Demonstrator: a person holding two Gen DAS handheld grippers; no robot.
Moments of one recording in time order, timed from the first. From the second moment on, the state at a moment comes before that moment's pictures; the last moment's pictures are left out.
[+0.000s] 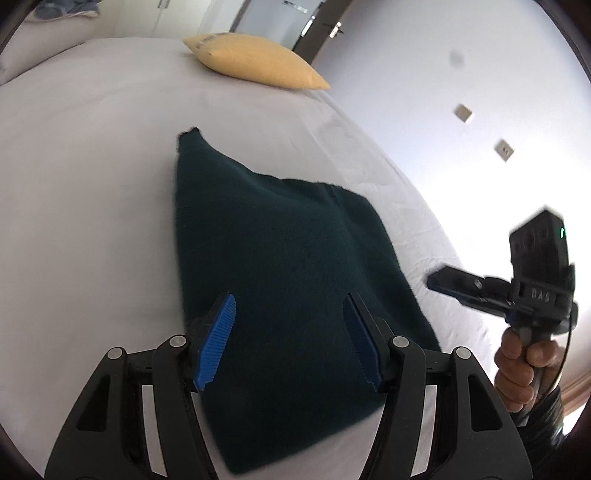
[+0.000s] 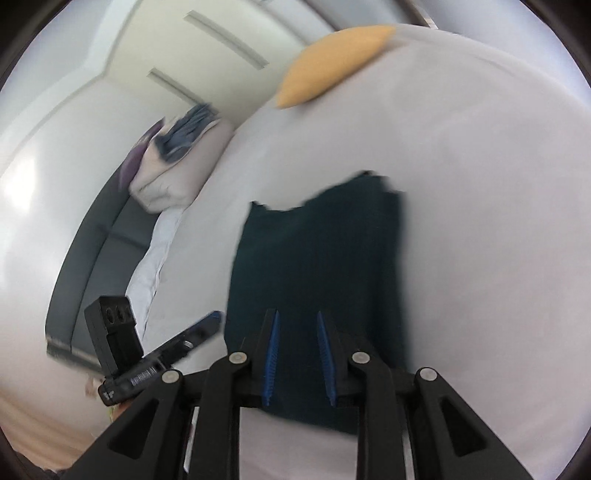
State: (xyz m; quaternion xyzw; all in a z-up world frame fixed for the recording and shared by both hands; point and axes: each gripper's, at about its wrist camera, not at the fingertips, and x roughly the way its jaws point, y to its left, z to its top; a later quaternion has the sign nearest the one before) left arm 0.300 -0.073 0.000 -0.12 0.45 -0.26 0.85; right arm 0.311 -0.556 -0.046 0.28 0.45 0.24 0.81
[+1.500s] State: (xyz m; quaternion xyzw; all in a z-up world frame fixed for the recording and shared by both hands) left arm 0.338 -0.060 -0.020 -0.14 0.43 -0.17 0.87; right arm 0.315 -0.613 -0.080 0.33 0.43 0.17 0.82
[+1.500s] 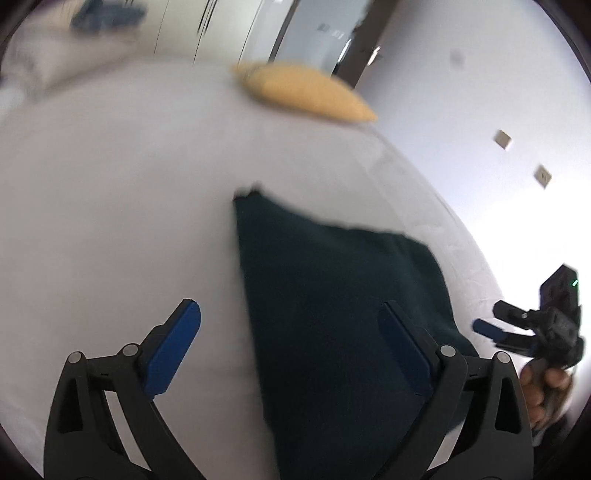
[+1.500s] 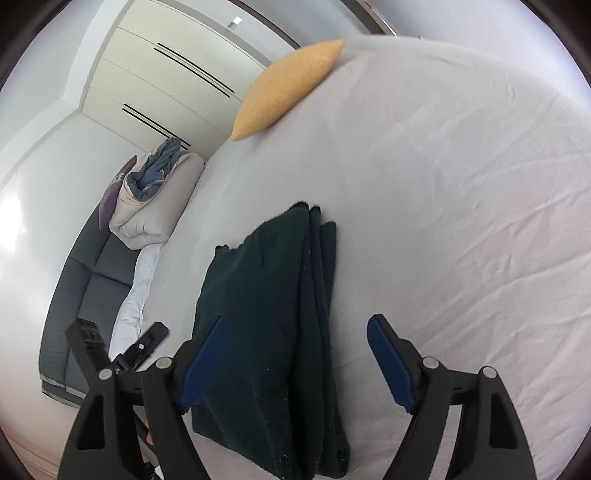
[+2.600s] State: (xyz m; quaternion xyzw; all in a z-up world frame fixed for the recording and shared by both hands) left arm 0.278 -0.030 0.016 -0.11 0.52 -0.19 0.83; right arm 0.256 -0.461 -0.024 0.13 0.46 0.18 0.86
